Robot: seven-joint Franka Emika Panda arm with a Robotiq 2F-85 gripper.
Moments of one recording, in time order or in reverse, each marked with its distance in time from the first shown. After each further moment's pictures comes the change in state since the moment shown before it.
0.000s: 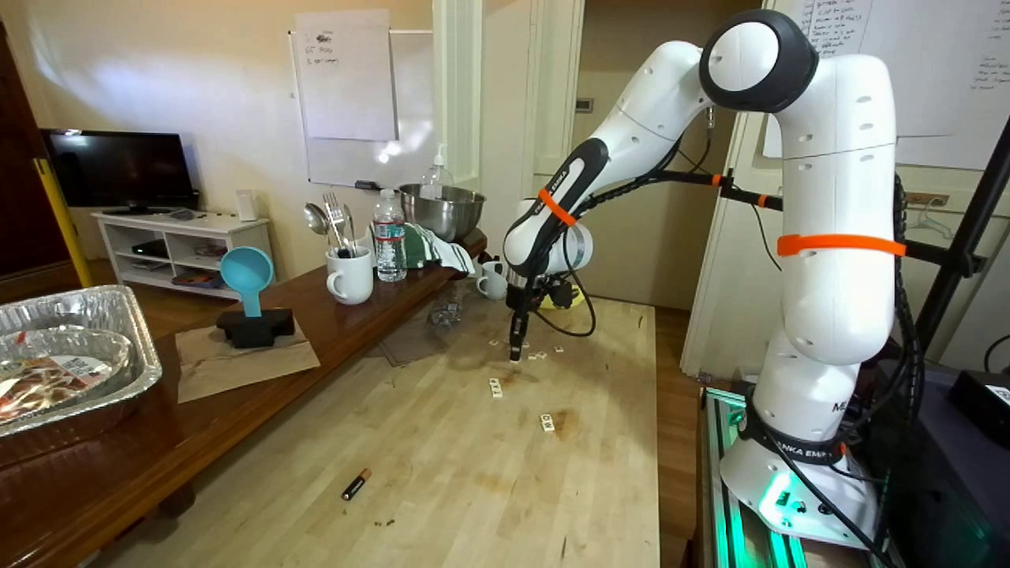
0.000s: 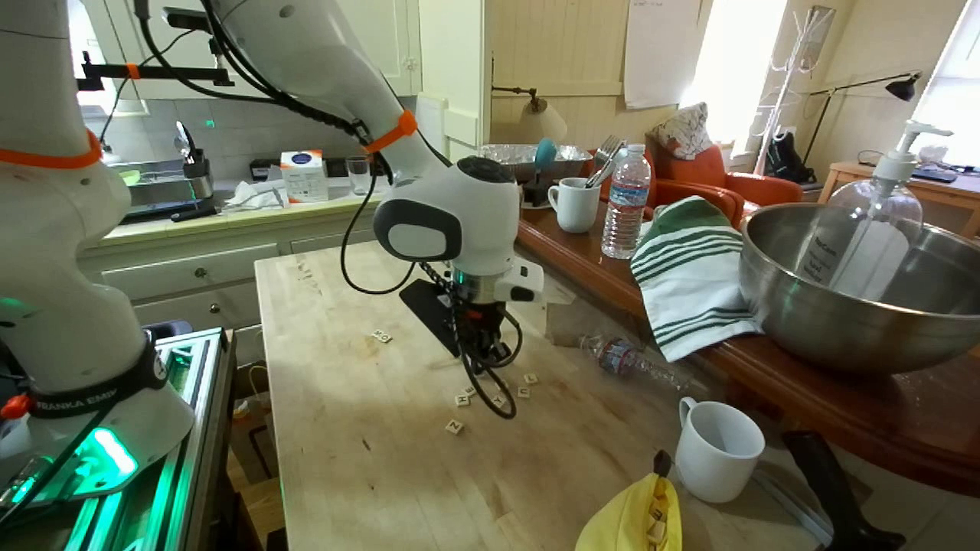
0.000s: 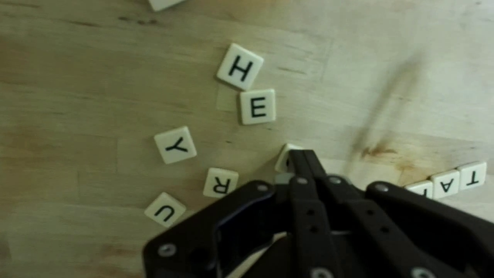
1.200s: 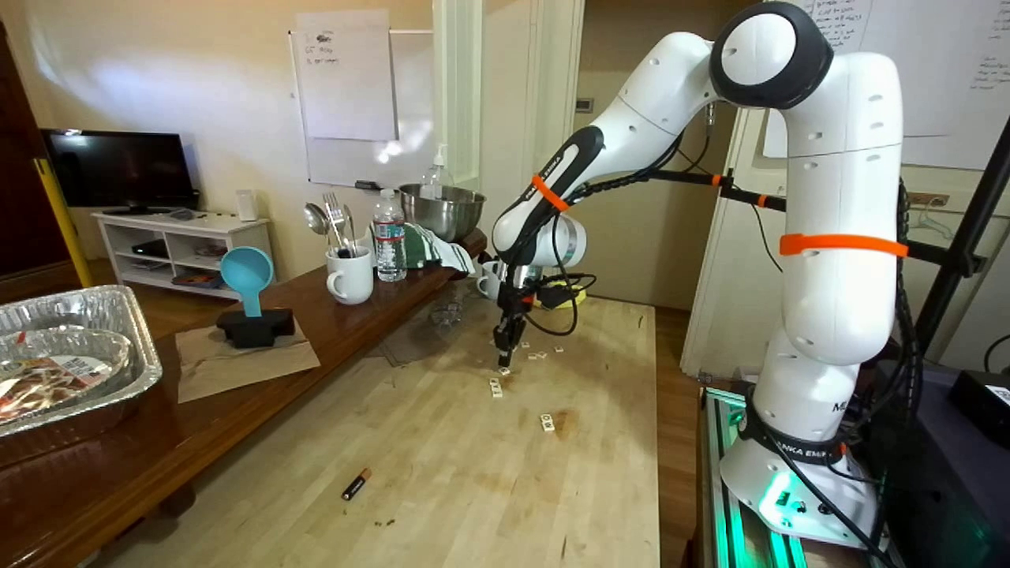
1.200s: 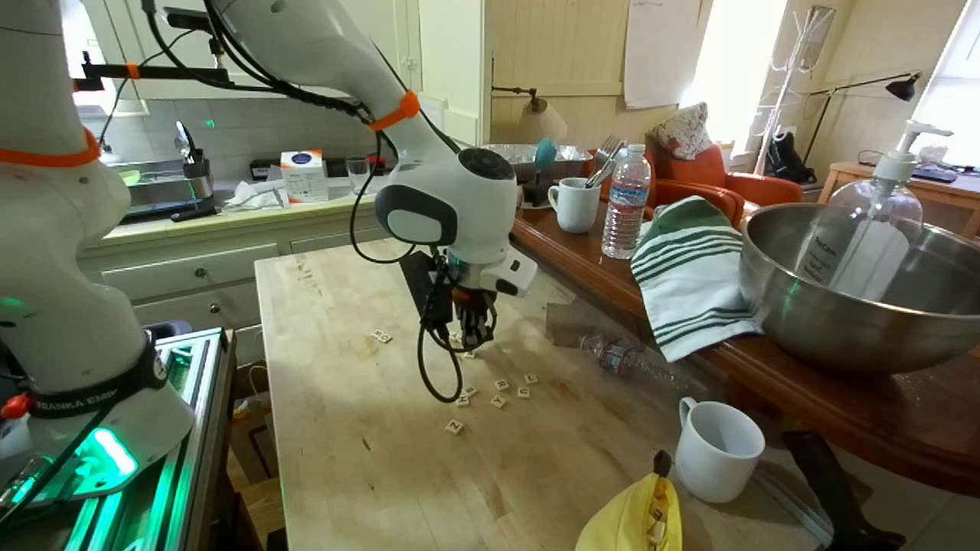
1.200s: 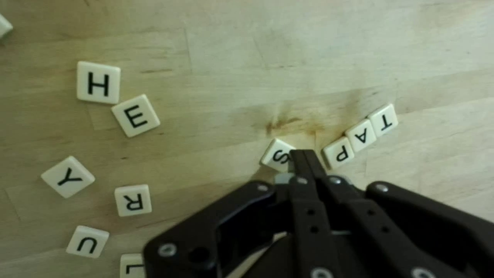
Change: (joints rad) arm 0.007 -0.030 0.054 0.008 0.173 -0.085 0.167
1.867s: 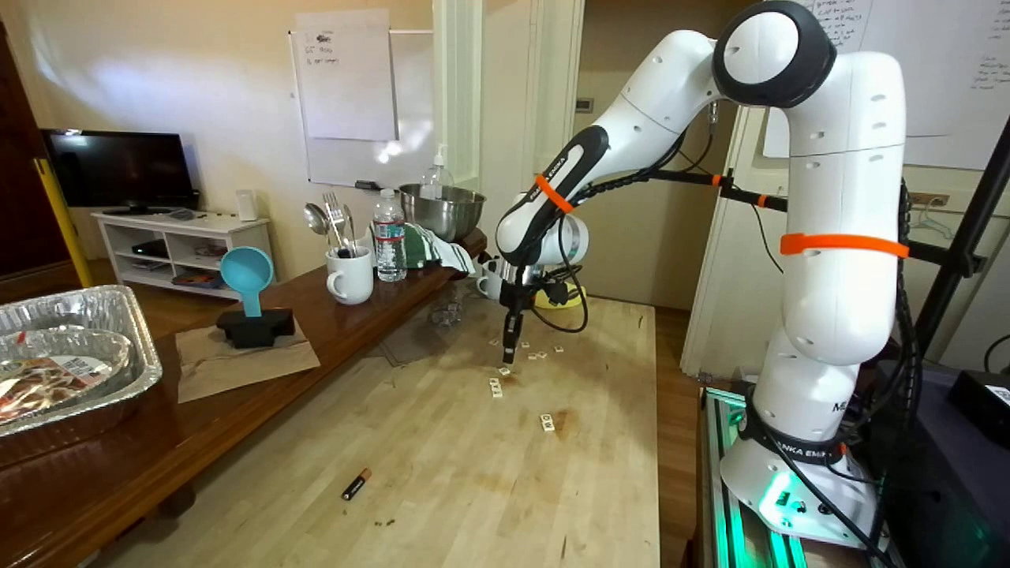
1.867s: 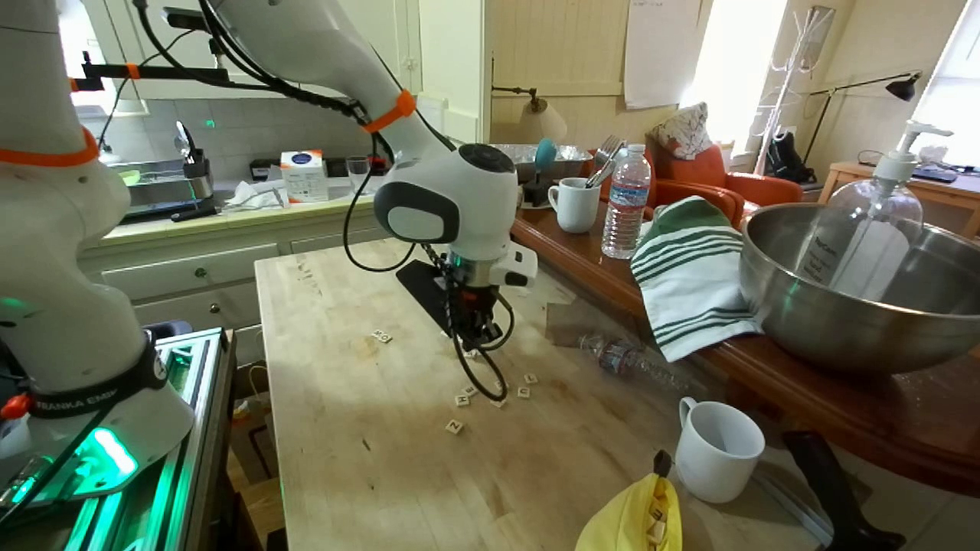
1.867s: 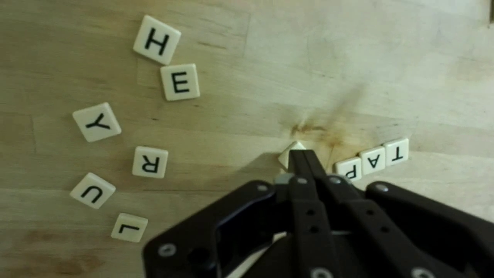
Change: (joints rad) arm 0.002 -0.010 -0.015 -0.004 -0.082 0.000 -0.216
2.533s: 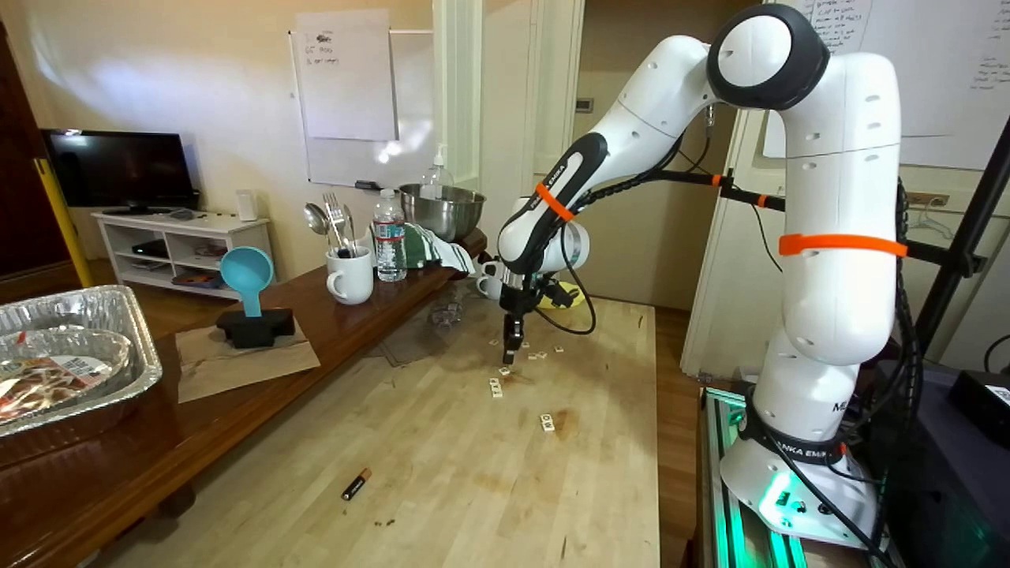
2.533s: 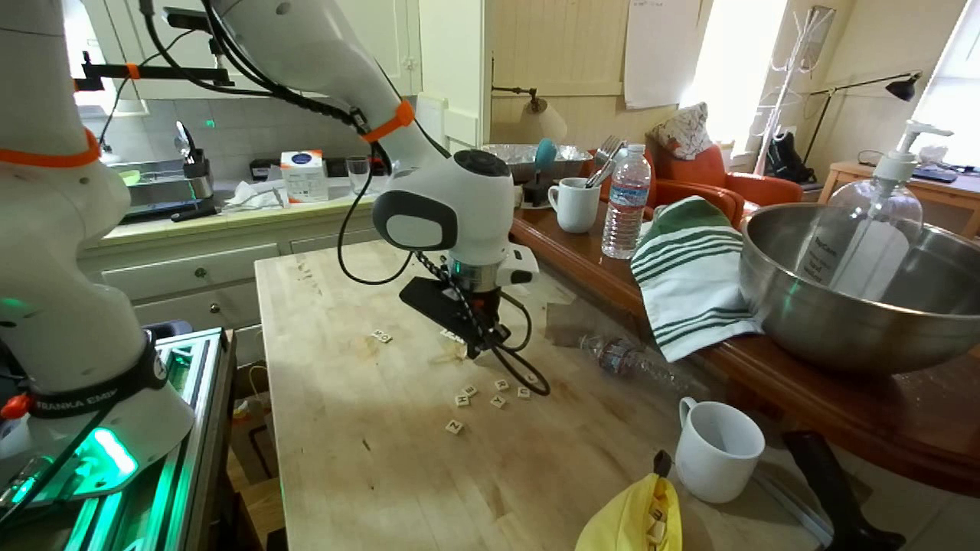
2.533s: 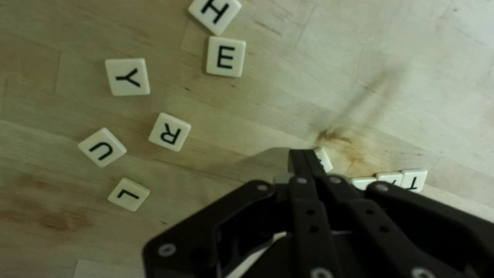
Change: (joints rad) arm 0.000 0.020 0.001 -0.011 -0.027 0.073 -0.221
